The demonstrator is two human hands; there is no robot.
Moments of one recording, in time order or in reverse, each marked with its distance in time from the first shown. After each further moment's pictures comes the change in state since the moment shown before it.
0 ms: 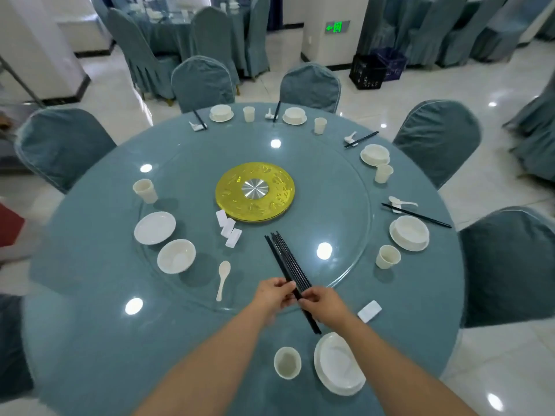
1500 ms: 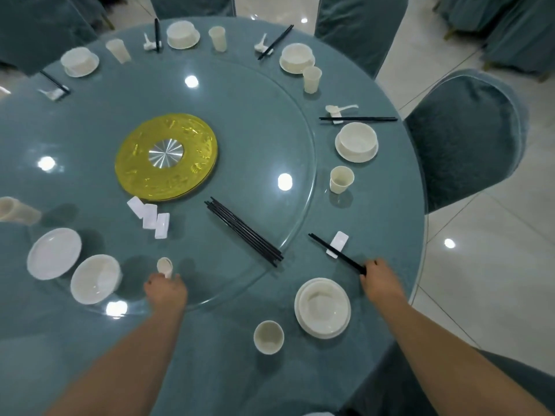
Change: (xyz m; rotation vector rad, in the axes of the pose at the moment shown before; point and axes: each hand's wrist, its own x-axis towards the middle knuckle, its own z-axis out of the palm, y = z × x) left_hand 0.111 -0.017 -0.127 1.129 0.620 0.097; right_hand -0.021 0.215 -0.047 -0.459 0.323 0.522
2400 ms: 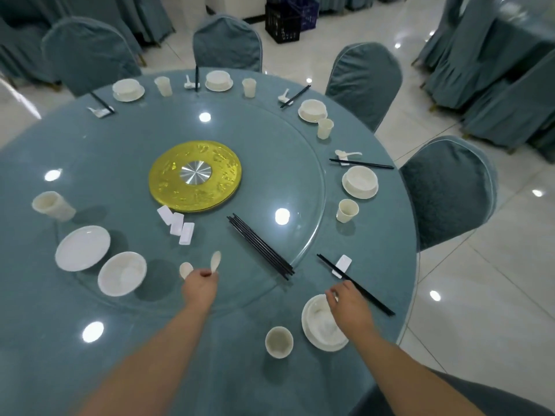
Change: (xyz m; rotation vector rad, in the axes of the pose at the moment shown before) left_hand -0.045 0.026 -0.032 -0.437 -0.166 0.016; right_hand -0.086 -0.088 -0.004 0.227 0.202 -0.207
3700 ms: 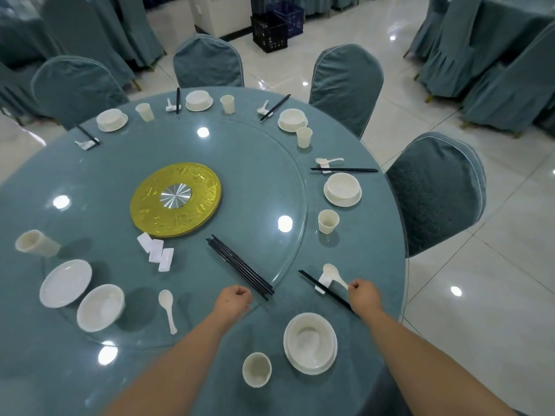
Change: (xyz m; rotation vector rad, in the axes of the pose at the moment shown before) left_hand -0.061 0.069 0.084 0.049 -0.428 0.025; right_hand 0.085 0.074 -0.048 0.304 -0.081 0.433
